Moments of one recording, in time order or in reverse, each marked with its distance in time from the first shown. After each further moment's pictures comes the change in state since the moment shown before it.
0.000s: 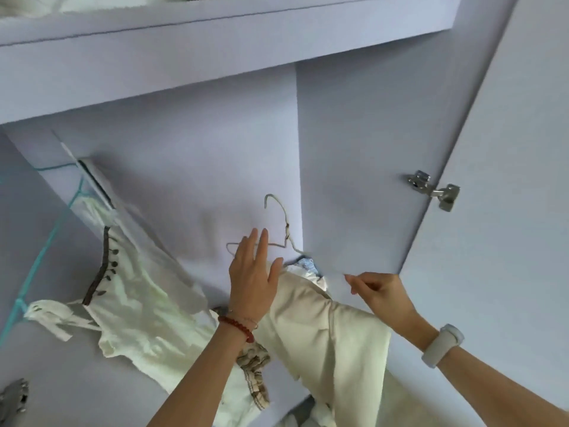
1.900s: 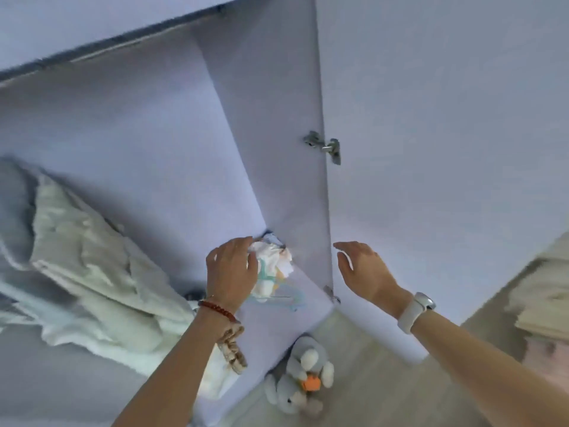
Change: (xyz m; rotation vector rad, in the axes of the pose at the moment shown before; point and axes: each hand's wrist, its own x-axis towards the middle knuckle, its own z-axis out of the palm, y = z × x) left_hand -0.057 0.127 0.072 0.264 -0.096 0.131; right_hand -0.071 0.092 -0.124 -0.472 0.056 0.012
